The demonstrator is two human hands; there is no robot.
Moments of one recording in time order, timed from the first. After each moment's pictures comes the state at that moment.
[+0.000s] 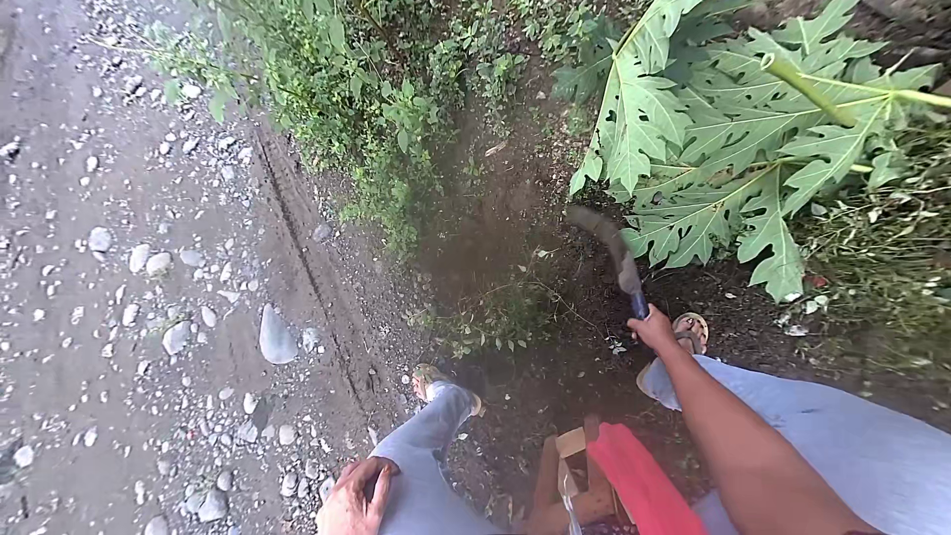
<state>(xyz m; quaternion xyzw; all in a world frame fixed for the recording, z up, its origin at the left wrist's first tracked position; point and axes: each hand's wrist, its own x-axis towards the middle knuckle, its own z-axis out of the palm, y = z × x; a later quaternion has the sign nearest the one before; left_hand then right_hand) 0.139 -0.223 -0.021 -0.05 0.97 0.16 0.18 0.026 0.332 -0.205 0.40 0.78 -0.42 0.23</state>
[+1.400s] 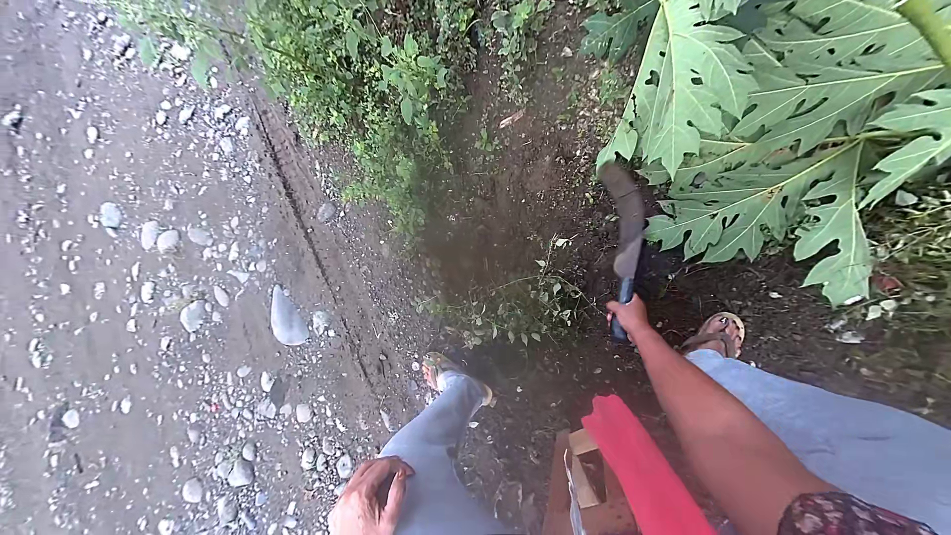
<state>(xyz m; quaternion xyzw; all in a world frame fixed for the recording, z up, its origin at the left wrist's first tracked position) 0.127 -0.216 -0.025 -0.03 0.97 0.17 0.16 -0.021 0.266 -0.276 0.45 0.69 -0.51 0.24</state>
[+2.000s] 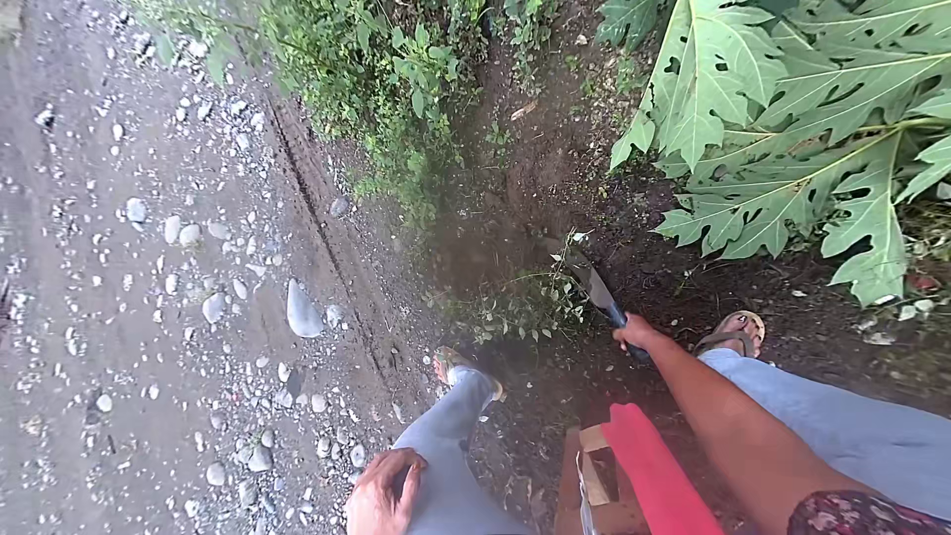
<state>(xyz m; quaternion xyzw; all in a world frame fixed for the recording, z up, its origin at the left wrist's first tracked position) 0.127 -0.218 -0.028 -0.01 0.98 0.16 0.14 0.001 0.258 -0.288 0.33 0.73 -0.40 0.45</state>
